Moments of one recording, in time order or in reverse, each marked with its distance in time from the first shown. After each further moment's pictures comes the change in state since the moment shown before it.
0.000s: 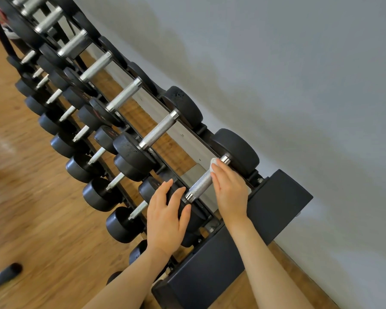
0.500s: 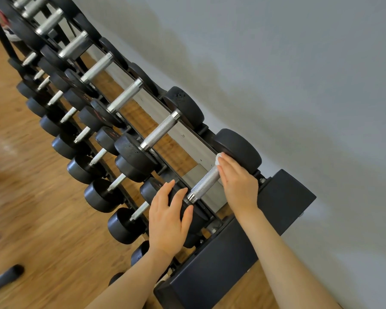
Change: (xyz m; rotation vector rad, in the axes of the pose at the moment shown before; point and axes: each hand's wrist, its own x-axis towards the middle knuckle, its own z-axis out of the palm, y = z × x) left_hand 0.002 0.000 0.001 -0.007 0.004 0.003; right_hand 0.017 0.018 -0.008 -0.099 -0.047 -0.065
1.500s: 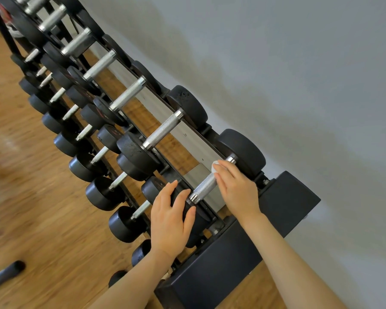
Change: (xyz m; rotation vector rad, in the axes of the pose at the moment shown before) left_hand 0.000 -0.002 0.001 0.003 0.015 0.017; right_hand -0.007 -0.003 0.001 0.105 -0.134 -0.061
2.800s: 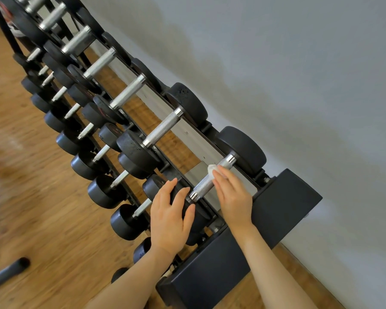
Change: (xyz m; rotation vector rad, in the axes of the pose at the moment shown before) left_hand 0.000 0.002 -0.001 -0.014 0.022 0.000; right_hand -0.026 -0.013 0.021 0.069 0.204 0.042
